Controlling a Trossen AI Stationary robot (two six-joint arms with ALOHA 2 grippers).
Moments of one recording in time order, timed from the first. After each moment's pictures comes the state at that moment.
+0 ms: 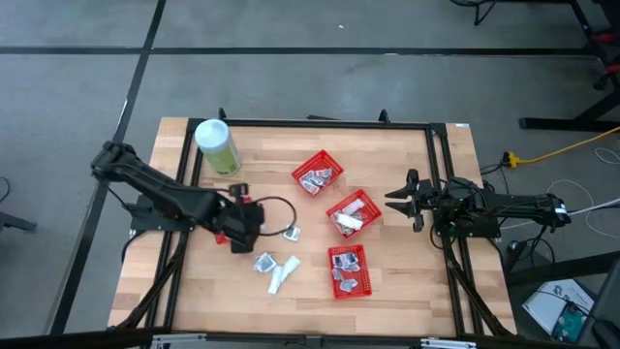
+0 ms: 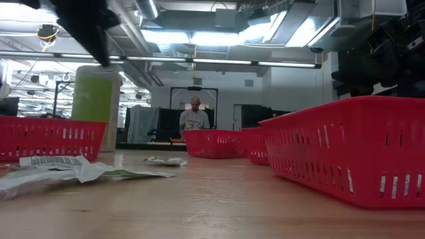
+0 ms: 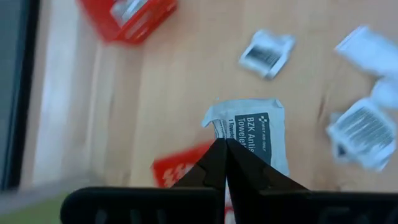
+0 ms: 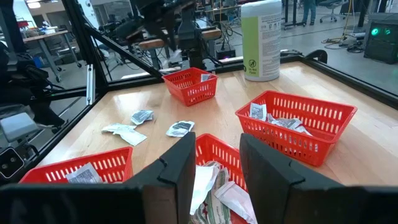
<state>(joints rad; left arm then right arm) -0.40 1.36 1.10 -1.03 -0.45 -0.43 -0.05 0.12 0.02 0.00 -0.02 0.15</state>
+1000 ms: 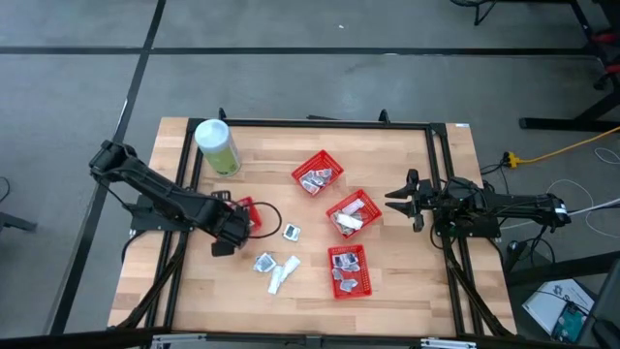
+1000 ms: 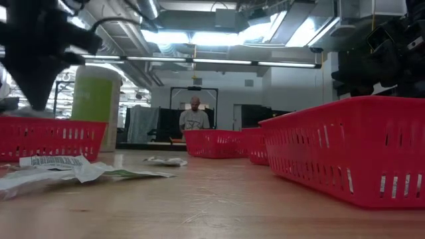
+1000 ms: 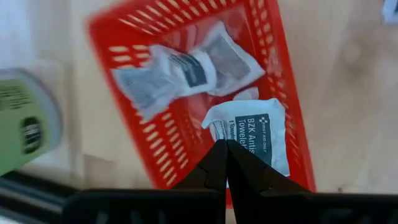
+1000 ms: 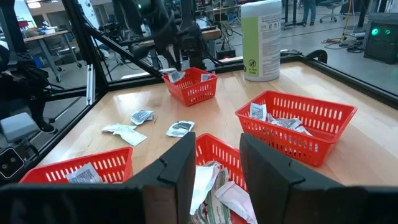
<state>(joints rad) -0.41 1.34 0.90 -1.17 -0.20 -0.58 -0.05 0.12 0.02 0.00 -0.02 0.15</state>
